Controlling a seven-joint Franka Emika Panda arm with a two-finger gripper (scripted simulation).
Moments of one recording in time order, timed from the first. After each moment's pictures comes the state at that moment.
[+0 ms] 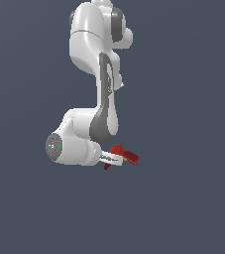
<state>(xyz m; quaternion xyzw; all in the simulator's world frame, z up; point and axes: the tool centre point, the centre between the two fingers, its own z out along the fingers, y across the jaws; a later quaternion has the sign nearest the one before) 0.046 -0.024 0.071 -0.94 0.17 0.20 0.20</state>
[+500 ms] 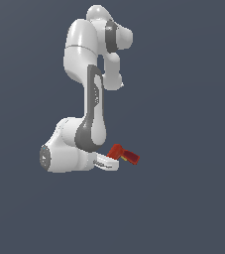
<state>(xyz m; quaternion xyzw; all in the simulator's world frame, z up) 0.049 -0.025 0.054 -0.91 0.20 0.24 0.27</state>
